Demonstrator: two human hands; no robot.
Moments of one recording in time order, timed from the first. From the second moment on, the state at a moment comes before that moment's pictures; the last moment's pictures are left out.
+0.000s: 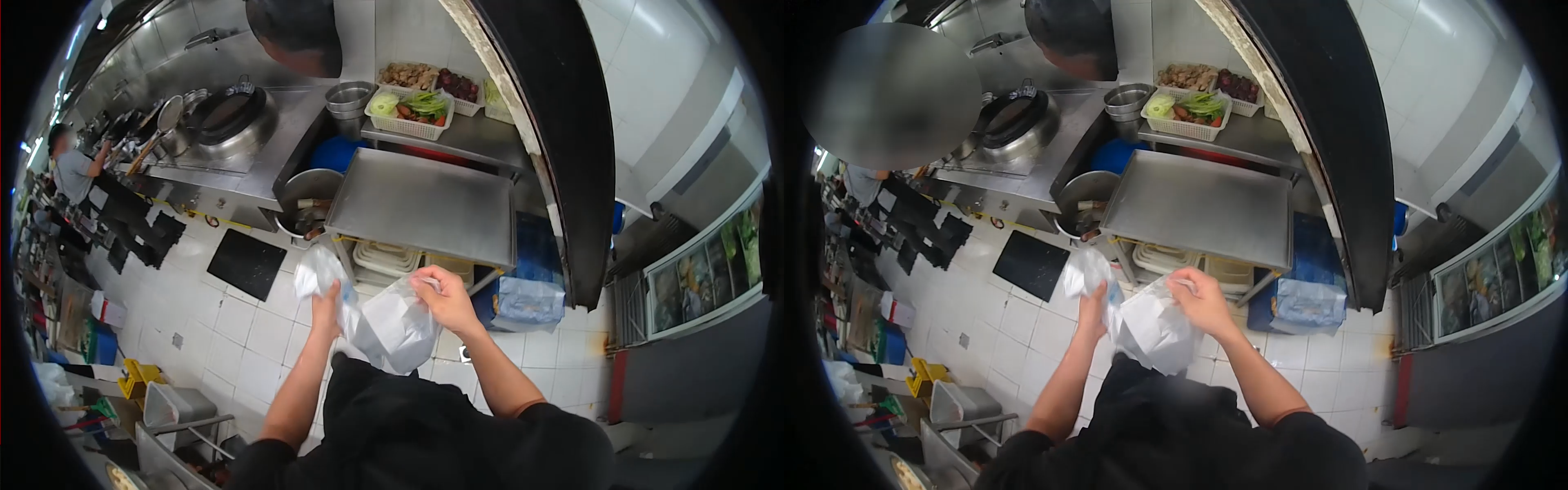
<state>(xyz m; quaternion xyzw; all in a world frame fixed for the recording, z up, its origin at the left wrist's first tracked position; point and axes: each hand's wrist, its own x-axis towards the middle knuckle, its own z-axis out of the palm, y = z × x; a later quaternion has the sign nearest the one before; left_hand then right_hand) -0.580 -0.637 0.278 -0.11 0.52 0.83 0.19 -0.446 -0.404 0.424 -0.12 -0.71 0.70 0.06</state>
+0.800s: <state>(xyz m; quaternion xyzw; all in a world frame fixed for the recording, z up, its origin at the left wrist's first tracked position) -0.907 -0.443 0.184 0.06 0.84 0.49 0.22 -0.823 -0.259 0.372 -0.27 -0.74 0.58 0.20</state>
